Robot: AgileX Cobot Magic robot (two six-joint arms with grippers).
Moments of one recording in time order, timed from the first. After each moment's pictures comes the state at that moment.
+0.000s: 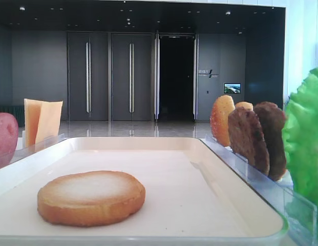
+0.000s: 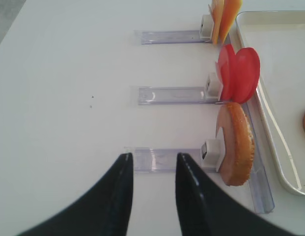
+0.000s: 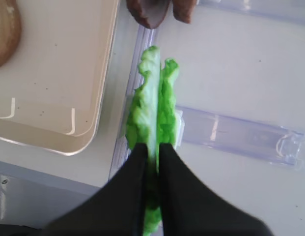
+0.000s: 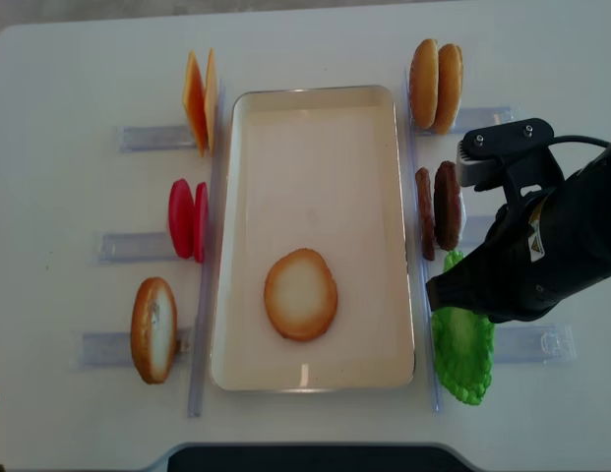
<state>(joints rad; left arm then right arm) 0.09 -0.02 -0.47 0.00 1.11 0.06 0.69 1.27 -0.82 0.03 0.97 0.43</state>
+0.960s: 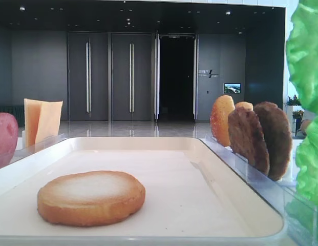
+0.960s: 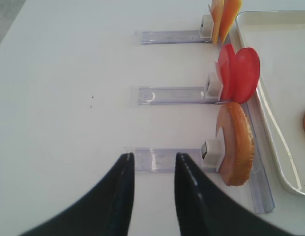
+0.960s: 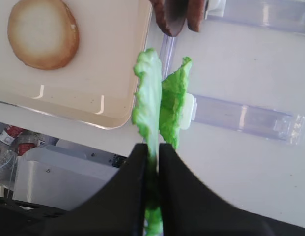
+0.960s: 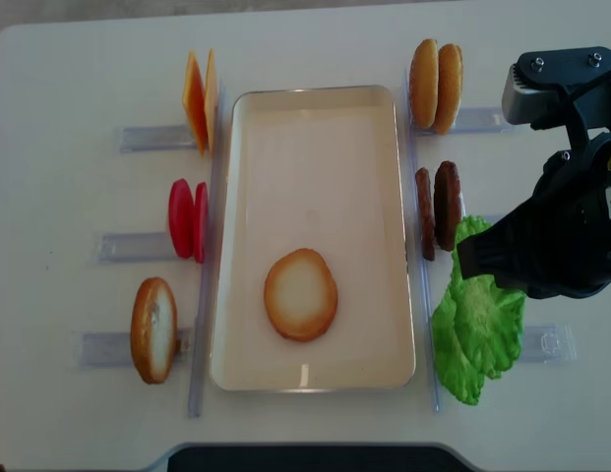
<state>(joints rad) 0.09 -0.02 -0.47 0.00 1.11 0.06 0.69 1.12 -1.00 0.08 1.20 0.43</state>
